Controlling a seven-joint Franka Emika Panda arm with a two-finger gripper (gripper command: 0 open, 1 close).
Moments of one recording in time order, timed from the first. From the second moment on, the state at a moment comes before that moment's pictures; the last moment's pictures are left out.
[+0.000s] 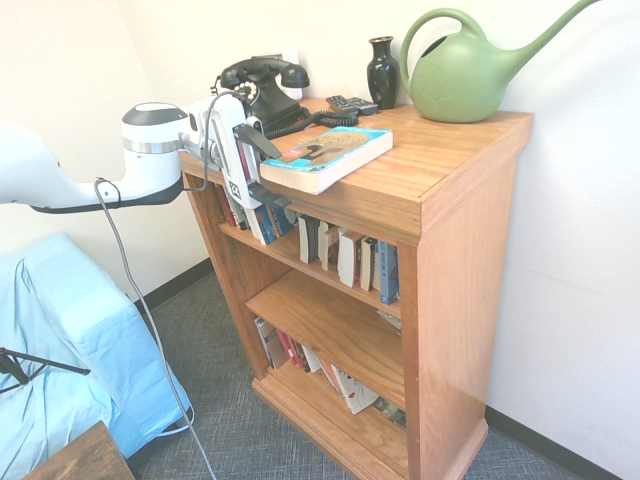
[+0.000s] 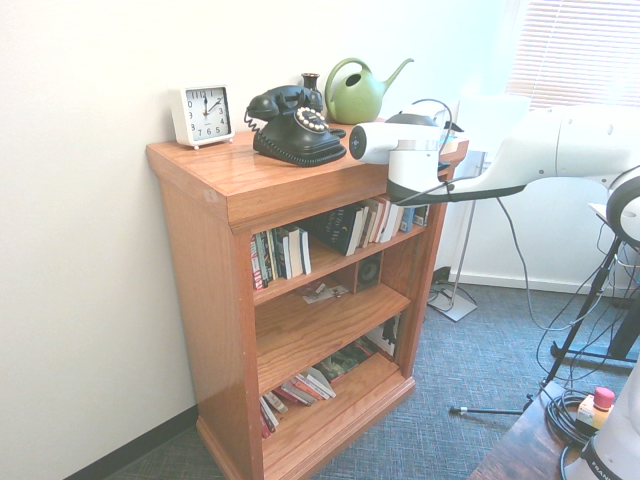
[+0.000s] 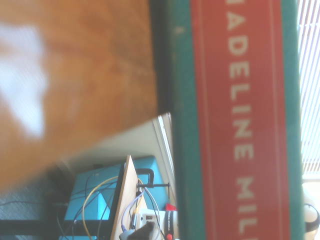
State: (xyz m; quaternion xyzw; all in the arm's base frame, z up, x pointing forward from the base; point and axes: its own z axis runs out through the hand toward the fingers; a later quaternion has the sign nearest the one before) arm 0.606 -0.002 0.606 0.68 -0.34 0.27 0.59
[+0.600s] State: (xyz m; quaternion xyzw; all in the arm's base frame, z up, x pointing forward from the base) arm 0.621 -0.012 0.614 0.69 -0.33 0.27 0.59
